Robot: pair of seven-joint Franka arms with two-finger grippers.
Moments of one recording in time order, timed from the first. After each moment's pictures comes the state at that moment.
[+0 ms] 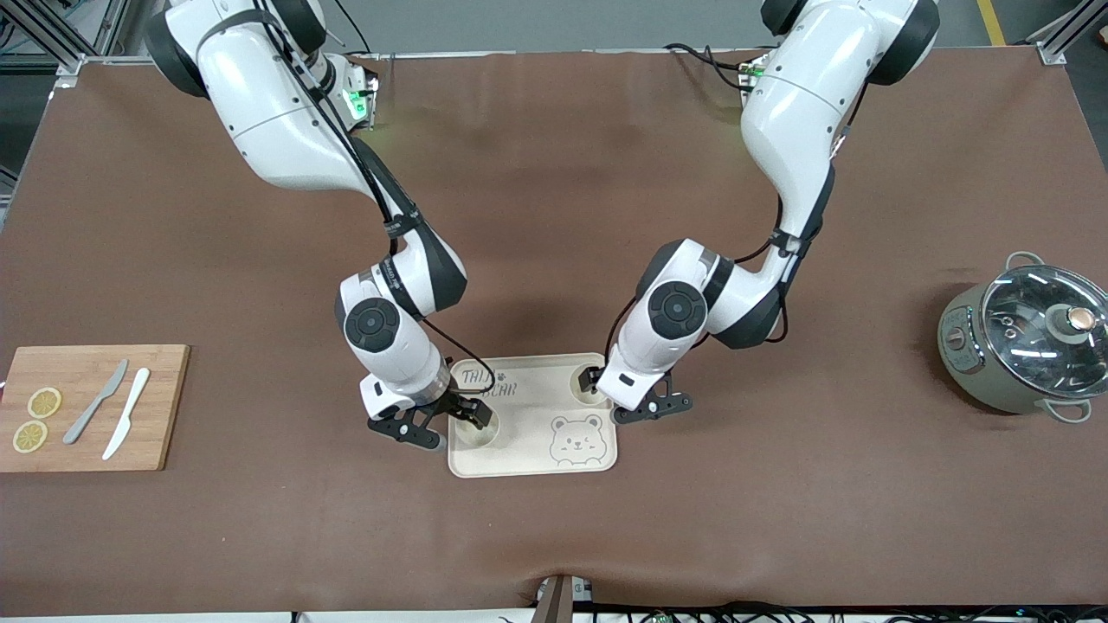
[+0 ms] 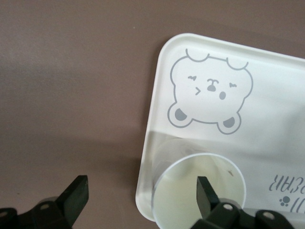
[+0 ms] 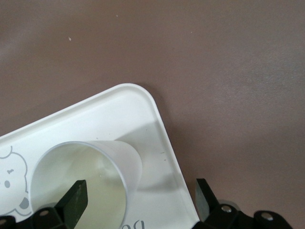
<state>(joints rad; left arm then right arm) -0.49 0.85 -0.11 -1.32 -0.01 2.28 -0.76 0.39 0.84 0.07 -1.40 -0.03 2.48 0.78</state>
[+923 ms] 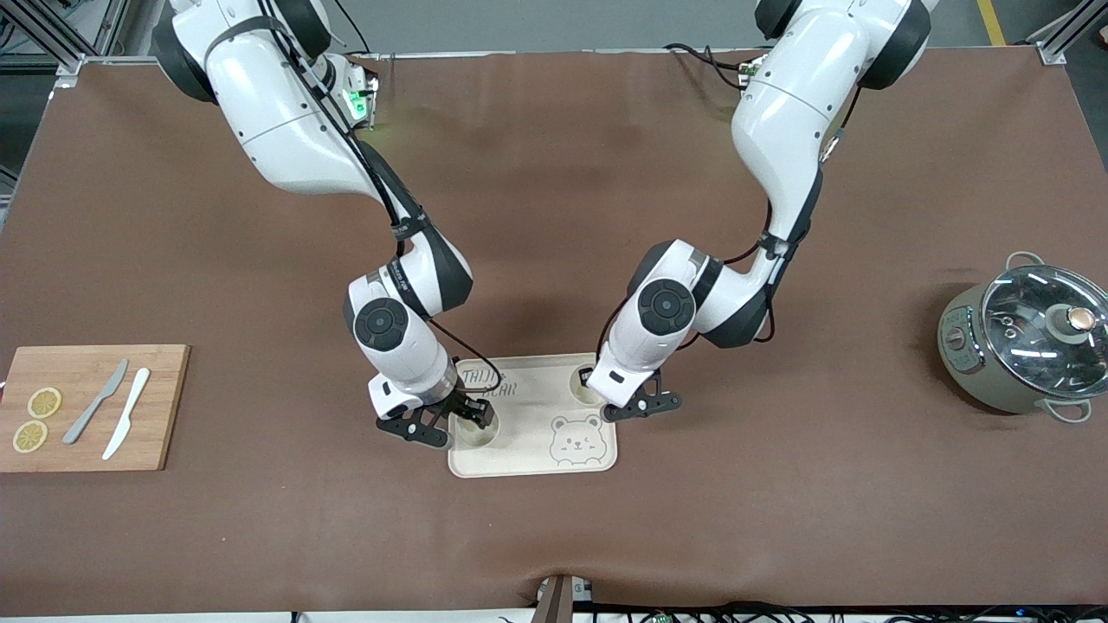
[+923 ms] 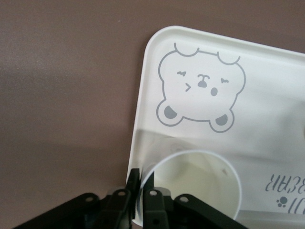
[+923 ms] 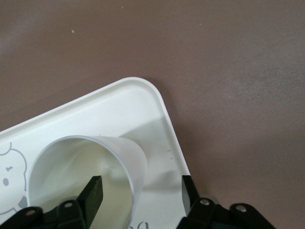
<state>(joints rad) -0.50 0.86 -0.11 -1.32 -0.01 2.32 -0.76 0.40 0.86 0.07 -1.40 -0.03 2.49 0.78</state>
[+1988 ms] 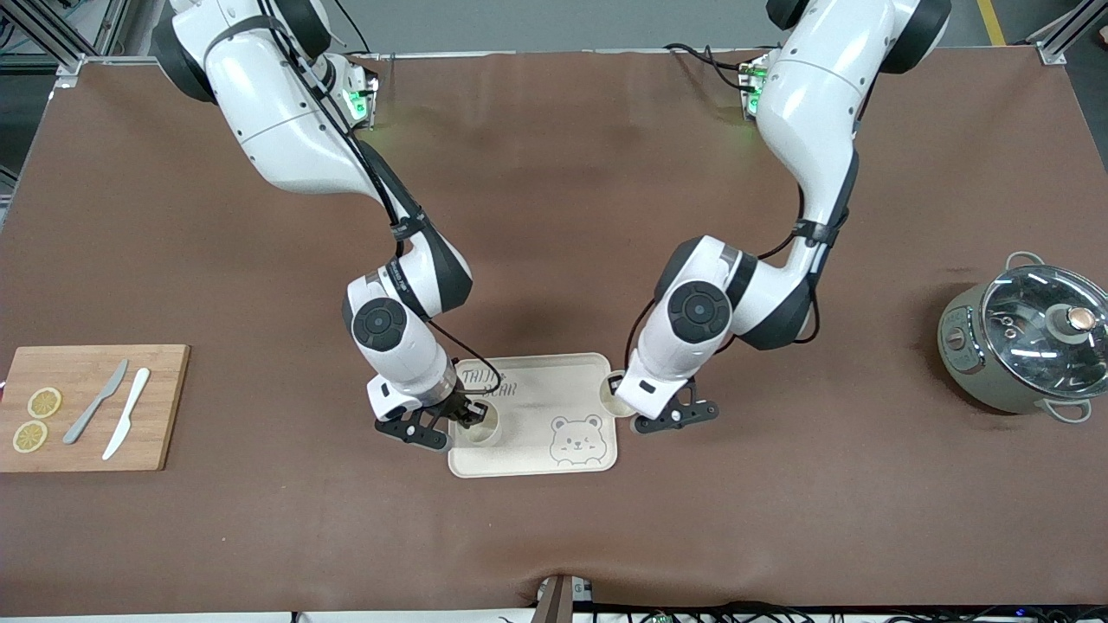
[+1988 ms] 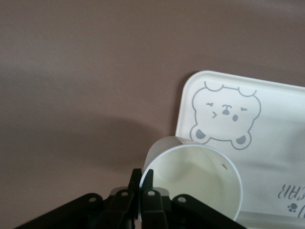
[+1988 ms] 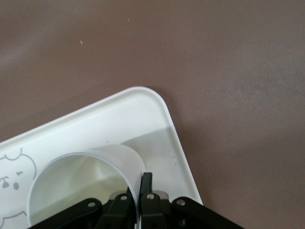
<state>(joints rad) -0.48 0.78 -0.04 -1.27 -0.01 2.14 -0.69 0.40 0.85 0.07 -1.37 -0.03 2.47 0.78</state>
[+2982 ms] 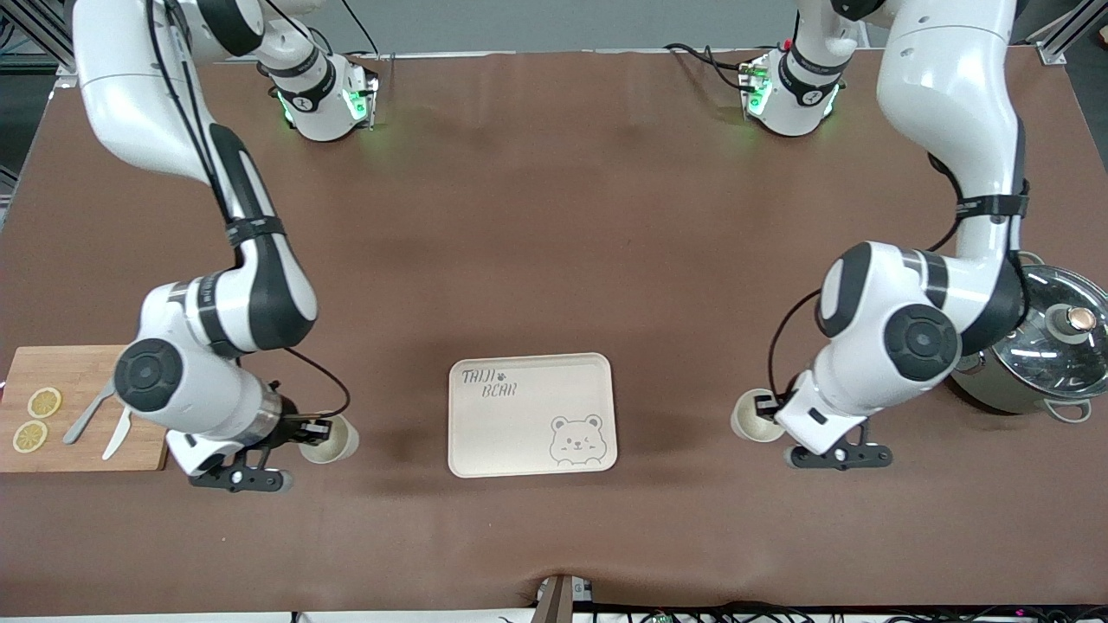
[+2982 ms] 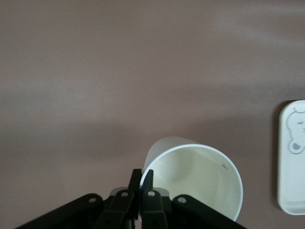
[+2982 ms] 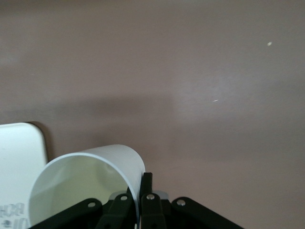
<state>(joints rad) -0.23 0.66 -0.01 -1.27 -0.01 1.98 -0.21 0.12 0.74 0.06 -1.20 -0.03 2.00 0.21</state>
